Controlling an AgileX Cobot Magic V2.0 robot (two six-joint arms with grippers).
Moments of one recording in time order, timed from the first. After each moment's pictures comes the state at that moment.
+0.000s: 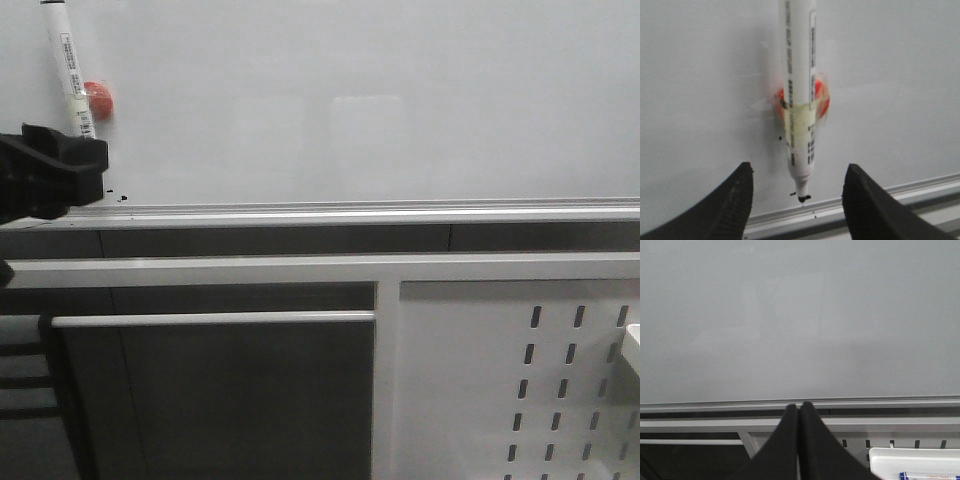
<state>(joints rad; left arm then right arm) -0.42 1.67 -0.36 -0.08 -1.13 0.04 0.19 0.32 -0.43 -0.16 0.36 0.30</state>
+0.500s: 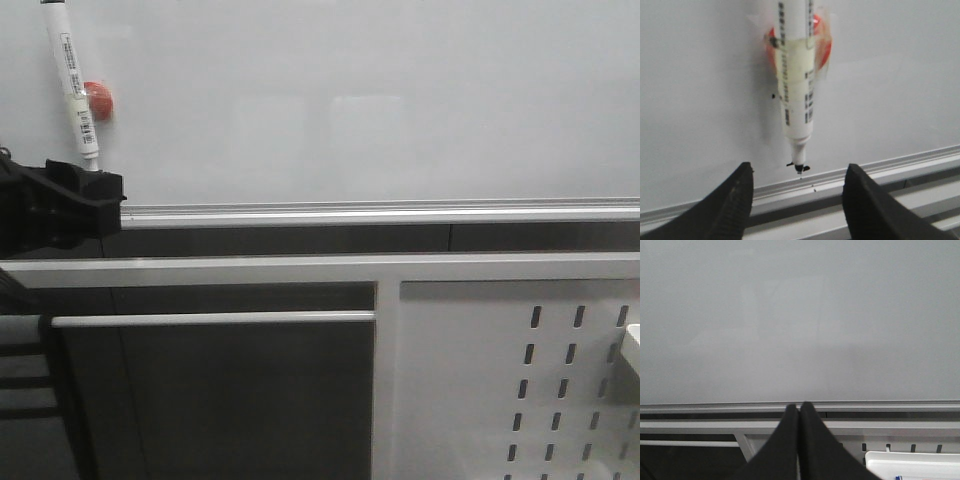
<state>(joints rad) -0.42 1.74 -0.38 -0.07 -1.13 0.04 0.19 0.32 -0.43 -0.18 0.36 0.30</state>
